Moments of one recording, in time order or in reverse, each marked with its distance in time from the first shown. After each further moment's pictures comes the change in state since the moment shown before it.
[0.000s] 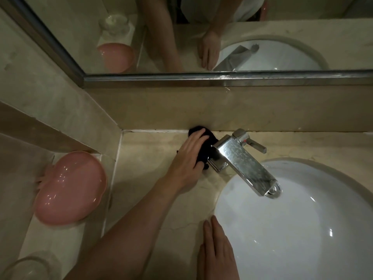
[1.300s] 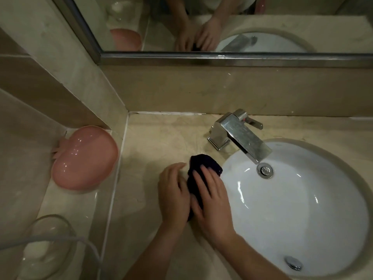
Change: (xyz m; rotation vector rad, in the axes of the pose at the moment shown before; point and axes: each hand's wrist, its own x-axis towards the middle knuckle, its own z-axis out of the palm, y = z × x) left_hand -0.144 0.043 0.033 -0.105 0.573 -0.476; right_hand 0.060 -0.029 -0.040 0.130 -0.068 -0.168
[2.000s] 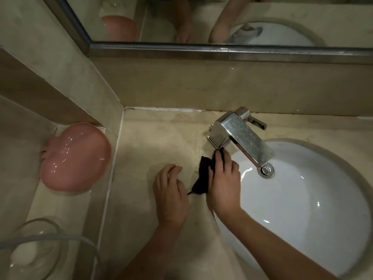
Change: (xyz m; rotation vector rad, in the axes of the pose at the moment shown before) left_hand -0.003 -0.016 0.013 0.186 -0.046 0.039; right_hand 0.055 0.043 0.008 -0.284 0.079 0.197
